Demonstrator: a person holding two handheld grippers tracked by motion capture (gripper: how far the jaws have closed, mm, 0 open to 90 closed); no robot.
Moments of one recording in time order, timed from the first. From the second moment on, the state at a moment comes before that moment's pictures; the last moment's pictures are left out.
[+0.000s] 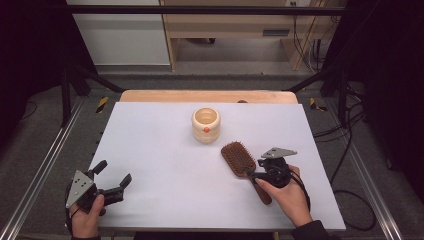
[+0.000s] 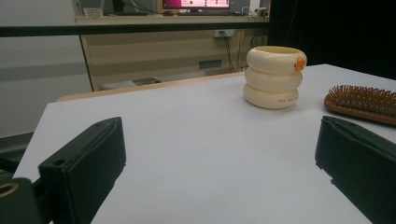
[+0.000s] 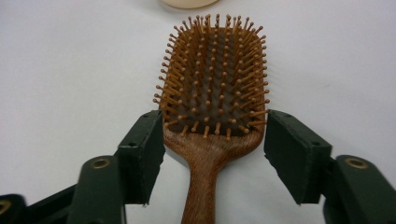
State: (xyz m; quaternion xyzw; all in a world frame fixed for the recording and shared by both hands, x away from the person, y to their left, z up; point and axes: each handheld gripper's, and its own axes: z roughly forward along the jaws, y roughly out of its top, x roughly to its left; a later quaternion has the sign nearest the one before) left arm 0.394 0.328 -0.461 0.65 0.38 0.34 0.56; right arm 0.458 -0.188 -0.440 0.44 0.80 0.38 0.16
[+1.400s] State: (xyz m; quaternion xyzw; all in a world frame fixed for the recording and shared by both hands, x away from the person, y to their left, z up) left arm 0.395 0.327 -0.462 0.65 0.38 0.34 0.56; right arm 0.445 -0.186 -0.447 0.42 0.84 0.32 0.15
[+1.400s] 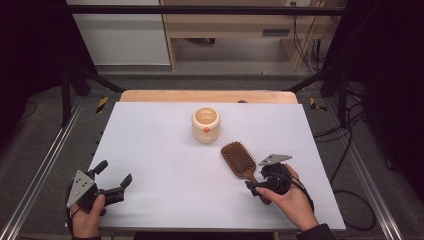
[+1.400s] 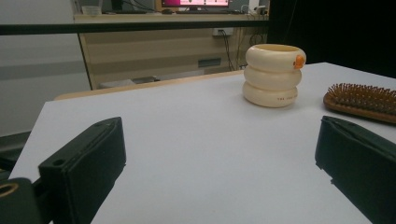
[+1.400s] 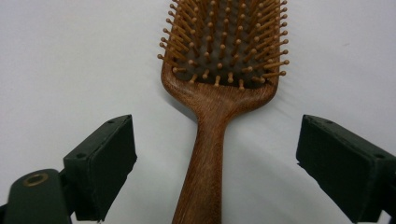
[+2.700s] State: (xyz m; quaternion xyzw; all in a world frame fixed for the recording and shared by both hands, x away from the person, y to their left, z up) left arm 0.395 0.327 -0.461 0.65 0.38 0.34 0.56; right arm 0.467 -0.173 -0.460 0.42 0.87 0.23 0.11
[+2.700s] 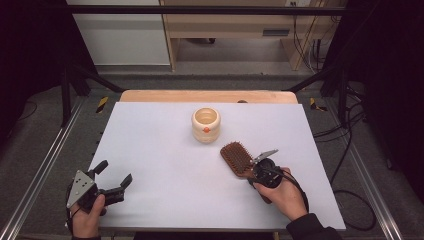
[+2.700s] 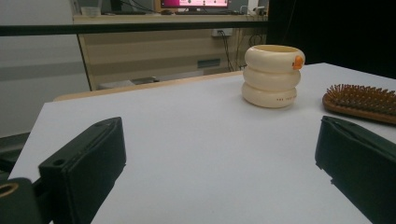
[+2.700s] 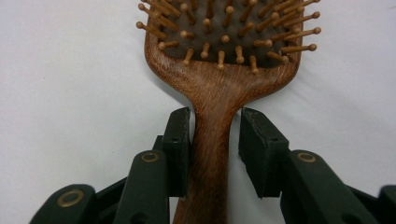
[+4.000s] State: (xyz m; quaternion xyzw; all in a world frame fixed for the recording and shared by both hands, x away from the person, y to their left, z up) left arm 0.396 0.322 -0.462 0.66 0.38 0.33 0.56; right arm 0.463 -0.196 -0.451 0.42 0.83 0.33 0.17
